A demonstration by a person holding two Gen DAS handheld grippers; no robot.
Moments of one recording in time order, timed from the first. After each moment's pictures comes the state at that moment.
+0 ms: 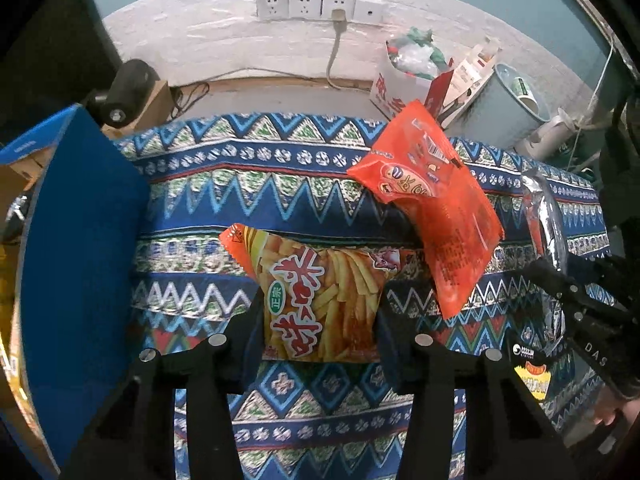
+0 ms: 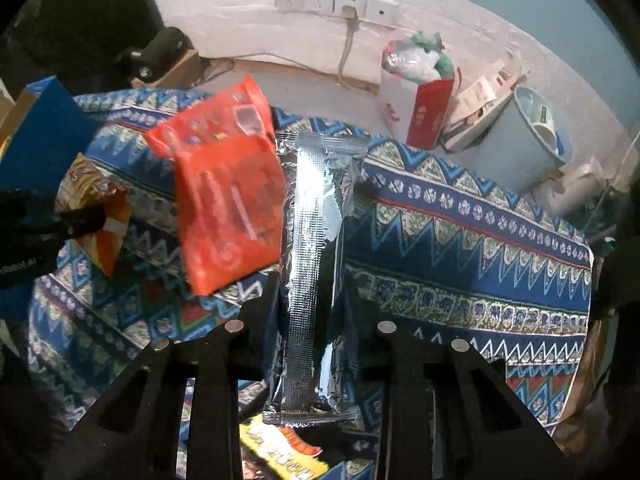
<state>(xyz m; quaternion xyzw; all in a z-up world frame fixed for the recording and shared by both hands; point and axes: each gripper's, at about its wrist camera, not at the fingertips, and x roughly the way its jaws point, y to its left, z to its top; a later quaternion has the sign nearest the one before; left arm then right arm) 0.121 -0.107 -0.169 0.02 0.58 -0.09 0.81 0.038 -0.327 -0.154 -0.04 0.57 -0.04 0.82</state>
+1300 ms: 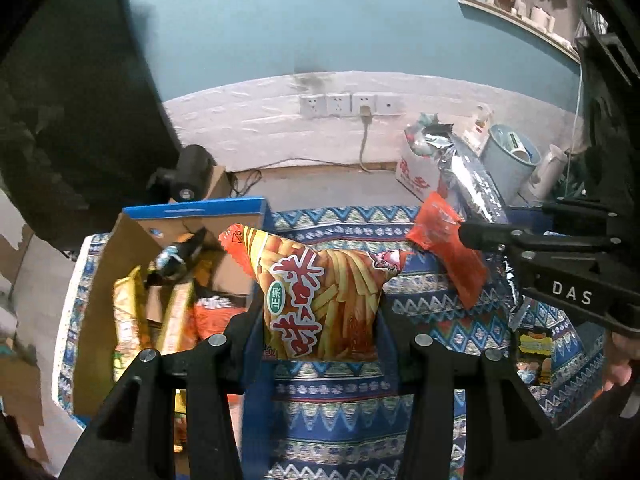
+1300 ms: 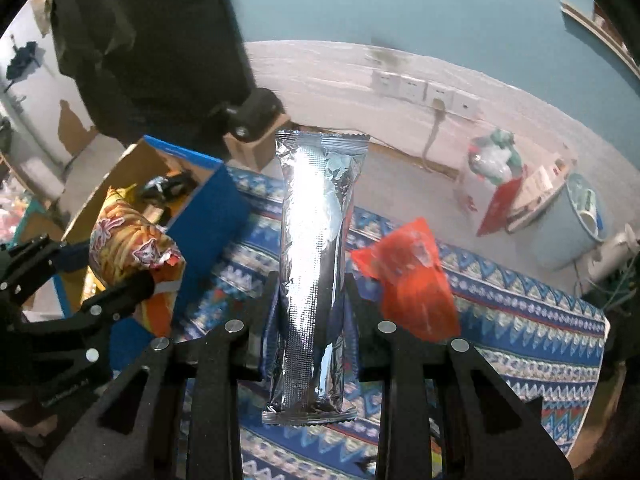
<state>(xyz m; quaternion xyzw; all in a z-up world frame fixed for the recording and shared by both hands) 0.051 -0.019 -0.047 0.06 0.45 -0.07 0.89 0.056 -0.184 -0.054 -0.02 0.49 0.07 0.87</state>
